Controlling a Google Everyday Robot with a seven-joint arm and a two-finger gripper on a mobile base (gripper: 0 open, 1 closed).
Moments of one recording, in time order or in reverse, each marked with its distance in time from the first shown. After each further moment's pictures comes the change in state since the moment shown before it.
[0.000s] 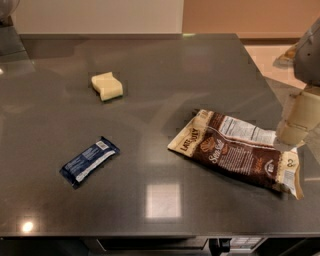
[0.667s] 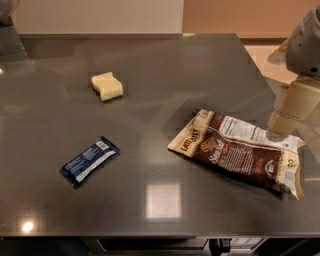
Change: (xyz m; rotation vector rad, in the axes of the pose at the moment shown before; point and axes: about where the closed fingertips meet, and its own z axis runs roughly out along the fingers) arm -0.010 -0.013 0.002 -0.021 -0.008 0.015
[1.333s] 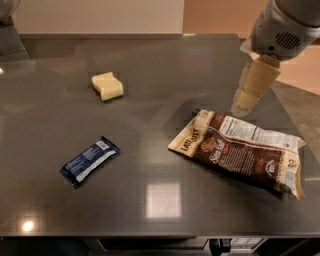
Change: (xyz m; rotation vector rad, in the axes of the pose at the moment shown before) arm -0.049 -0.038 0.018 -0.028 -0.067 0.027
